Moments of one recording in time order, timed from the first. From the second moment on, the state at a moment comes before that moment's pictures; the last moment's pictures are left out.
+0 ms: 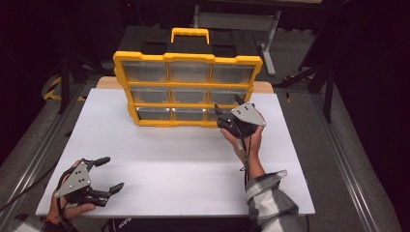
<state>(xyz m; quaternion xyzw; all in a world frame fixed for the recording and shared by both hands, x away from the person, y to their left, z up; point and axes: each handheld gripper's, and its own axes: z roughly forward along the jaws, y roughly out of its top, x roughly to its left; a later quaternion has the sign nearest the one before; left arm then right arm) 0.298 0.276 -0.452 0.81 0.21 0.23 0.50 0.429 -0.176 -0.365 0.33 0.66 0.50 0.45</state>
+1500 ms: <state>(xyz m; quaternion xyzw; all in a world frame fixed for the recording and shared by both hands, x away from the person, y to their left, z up) 0.297 0.276 -0.452 0.81 0.20 0.23 0.50 0.410 -0.173 -0.358 0.35 0.65 0.52 0.44</state>
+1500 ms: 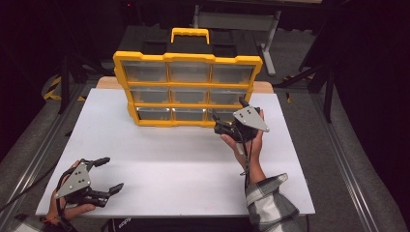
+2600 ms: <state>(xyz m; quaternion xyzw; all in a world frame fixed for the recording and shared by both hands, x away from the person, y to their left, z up) 0.296 0.276 -0.451 0.81 0.20 0.23 0.50 0.385 -0.178 -0.357 0.31 0.68 0.51 0.43</state>
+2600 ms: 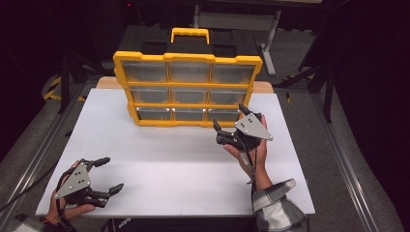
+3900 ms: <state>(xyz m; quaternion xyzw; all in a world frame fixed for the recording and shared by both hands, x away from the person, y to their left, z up) 0.296 0.275 -0.451 0.81 0.20 0.23 0.50 0.362 -0.186 -0.363 0.27 0.70 0.50 0.42</state>
